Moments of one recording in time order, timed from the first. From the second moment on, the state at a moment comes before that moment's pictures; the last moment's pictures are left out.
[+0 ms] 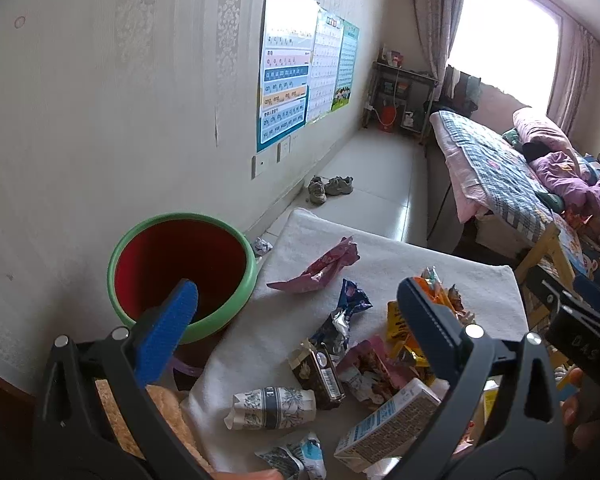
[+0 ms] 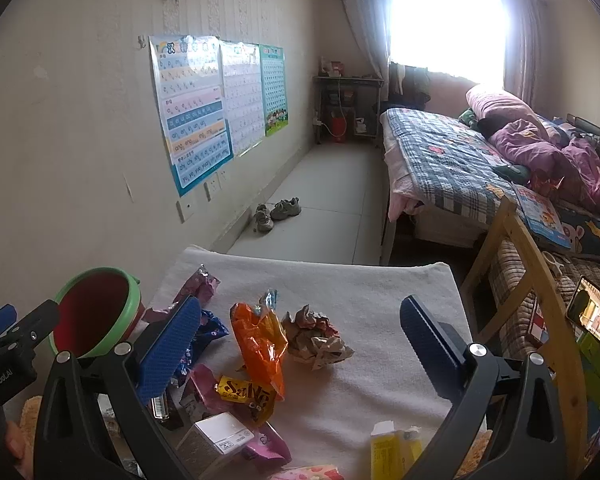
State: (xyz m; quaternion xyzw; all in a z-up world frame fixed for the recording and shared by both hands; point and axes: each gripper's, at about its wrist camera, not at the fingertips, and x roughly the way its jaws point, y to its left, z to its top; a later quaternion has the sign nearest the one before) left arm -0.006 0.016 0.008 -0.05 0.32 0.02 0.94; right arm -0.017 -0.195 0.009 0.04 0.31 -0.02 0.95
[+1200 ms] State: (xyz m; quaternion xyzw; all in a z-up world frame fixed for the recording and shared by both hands) left arm -0.009 0.006 0.019 0.00 0.31 0.04 0.95; right arm -0.019 -0.196 0.007 0.04 0.32 -0.02 0.95
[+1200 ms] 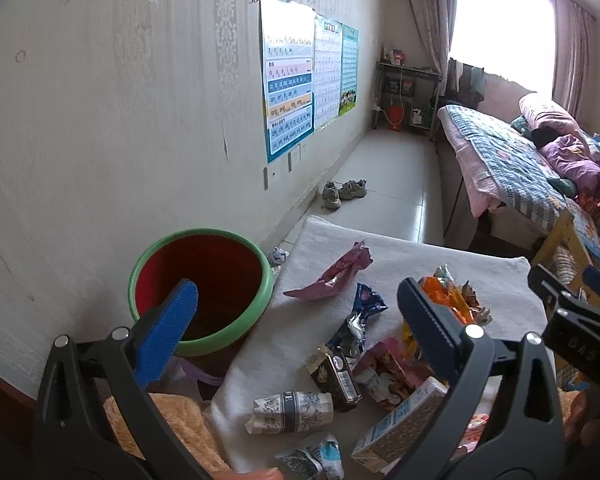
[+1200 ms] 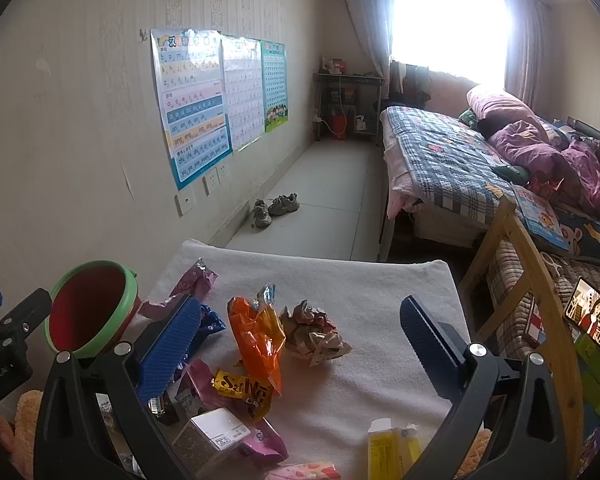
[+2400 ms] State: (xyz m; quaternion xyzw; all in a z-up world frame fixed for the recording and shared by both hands) left arm 0.008 0.039 -0.111 -0.01 0.52 -0.03 0.86; right arm -0.014 -0.206 -0.025 0.02 0.37 -0.02 0.93
